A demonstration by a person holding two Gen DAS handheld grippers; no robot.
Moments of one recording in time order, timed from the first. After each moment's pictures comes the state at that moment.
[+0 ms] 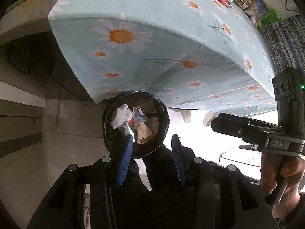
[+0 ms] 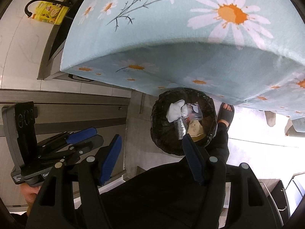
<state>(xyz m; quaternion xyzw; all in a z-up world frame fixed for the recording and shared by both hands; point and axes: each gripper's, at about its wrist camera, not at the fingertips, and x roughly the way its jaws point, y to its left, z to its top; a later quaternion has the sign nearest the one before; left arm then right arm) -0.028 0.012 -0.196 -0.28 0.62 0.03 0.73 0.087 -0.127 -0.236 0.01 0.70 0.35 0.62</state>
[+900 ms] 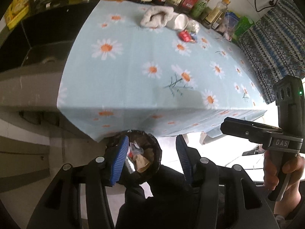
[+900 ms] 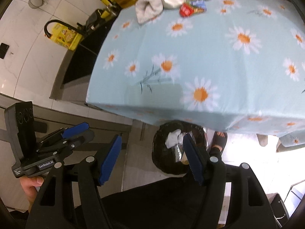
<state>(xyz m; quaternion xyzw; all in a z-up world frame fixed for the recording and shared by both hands) 0.003 0.011 -0.102 -0.21 0.54 0.02 0.82 0.113 -0.160 -0.135 0.03 0.61 0.36 0.70</state>
